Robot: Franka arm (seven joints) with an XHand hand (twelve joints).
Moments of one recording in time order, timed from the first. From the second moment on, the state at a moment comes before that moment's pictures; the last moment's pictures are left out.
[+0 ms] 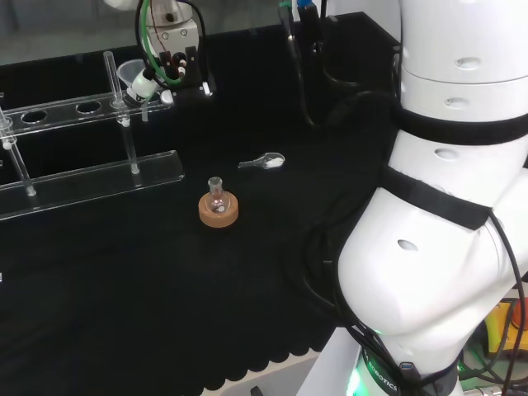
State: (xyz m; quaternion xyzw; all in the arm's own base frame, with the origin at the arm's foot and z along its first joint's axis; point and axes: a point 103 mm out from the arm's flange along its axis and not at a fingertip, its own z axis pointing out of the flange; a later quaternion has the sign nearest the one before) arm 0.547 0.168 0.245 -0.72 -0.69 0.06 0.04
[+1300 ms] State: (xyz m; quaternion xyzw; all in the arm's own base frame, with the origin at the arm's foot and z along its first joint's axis) arm 0.549 0.122 0.321 -0.70 -0.72 0.00 -0.03
